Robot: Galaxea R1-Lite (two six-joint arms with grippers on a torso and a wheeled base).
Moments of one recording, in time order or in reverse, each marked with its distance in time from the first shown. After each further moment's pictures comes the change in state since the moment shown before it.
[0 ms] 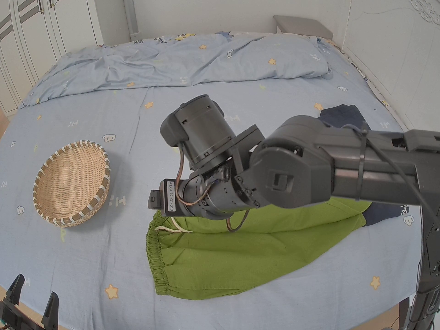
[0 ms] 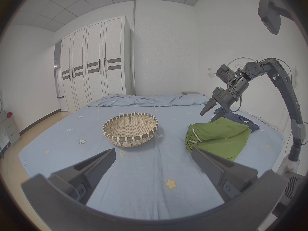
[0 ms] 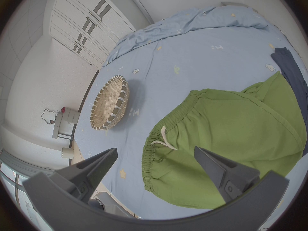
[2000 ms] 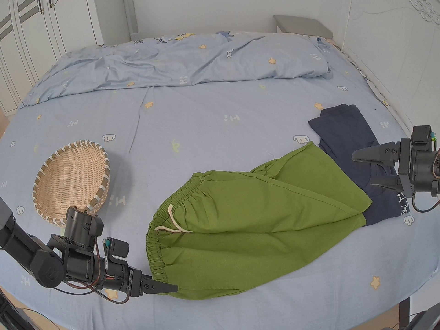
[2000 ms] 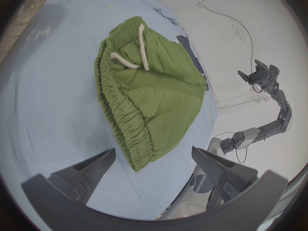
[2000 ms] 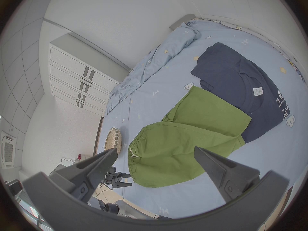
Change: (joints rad) left arm -0.289 1.746 -0.354 -0.472 -0.600 -0.159; right arm -0.676 -0.937 1.049 -0.390 0.444 0.000
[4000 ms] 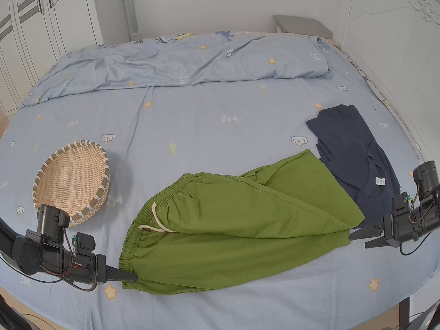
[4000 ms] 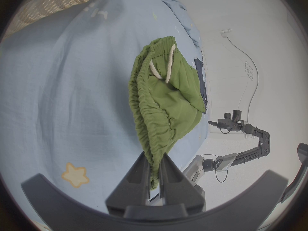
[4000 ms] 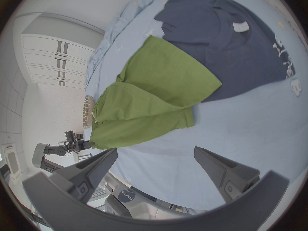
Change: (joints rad) left arm 0.289 -0.068 0.013 0.161 -0.206 -0.075; right arm -0.336 0.248 0.272 0.053 0.324 -0.413
